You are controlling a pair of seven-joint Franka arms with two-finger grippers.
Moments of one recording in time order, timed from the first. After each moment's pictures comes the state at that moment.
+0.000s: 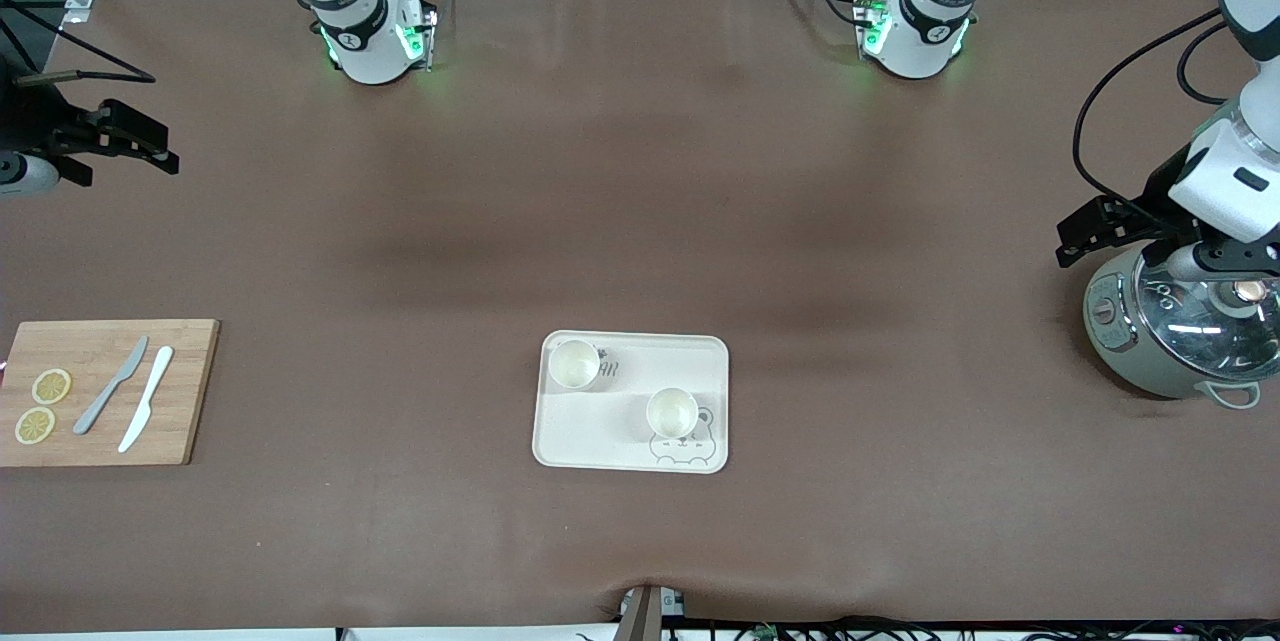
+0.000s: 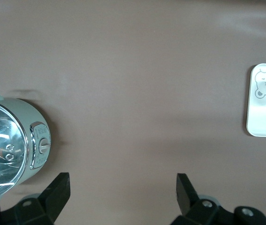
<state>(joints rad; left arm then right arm) -0.03 0.06 -0.03 -1.65 -0.02 1.82 -0.06 -0.02 -0.04 0.00 -1.60 0.04 1.49 -0.14</state>
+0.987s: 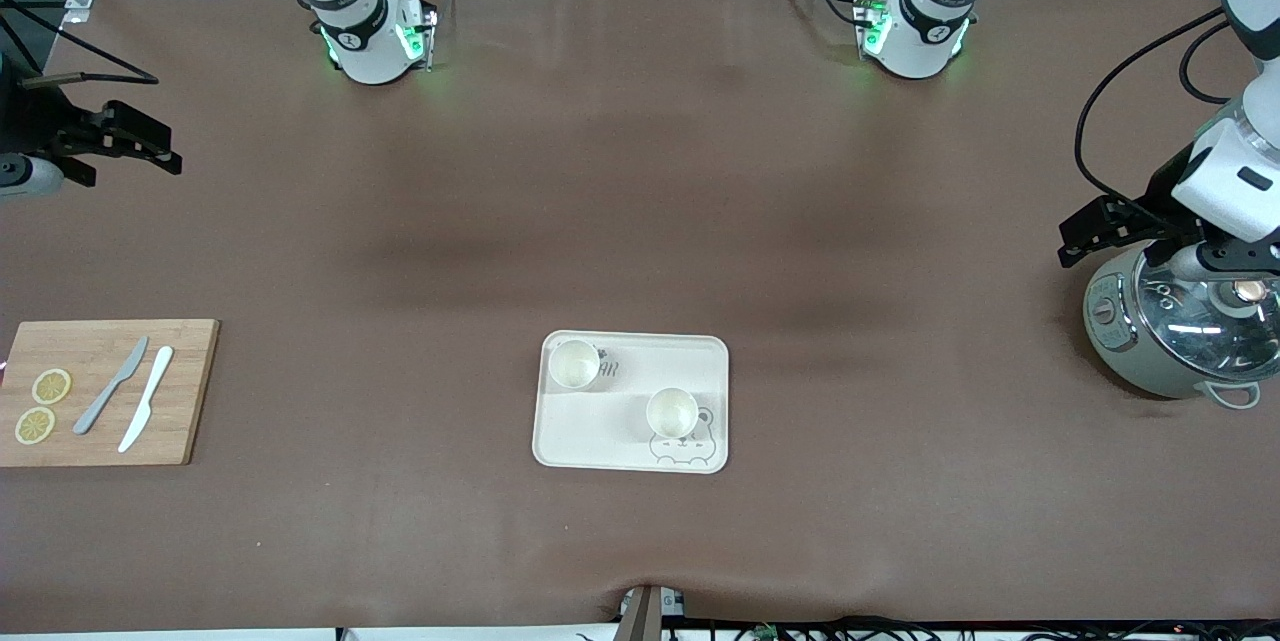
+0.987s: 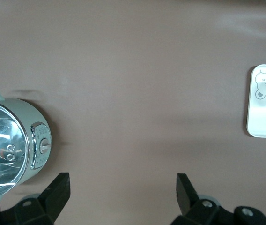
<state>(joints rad) -0.03 0.06 -0.03 -1.64 -0.02 1.82 -0.06 -0.02 -0.04 0.00 -1.61 0.04 1.49 -0.14</state>
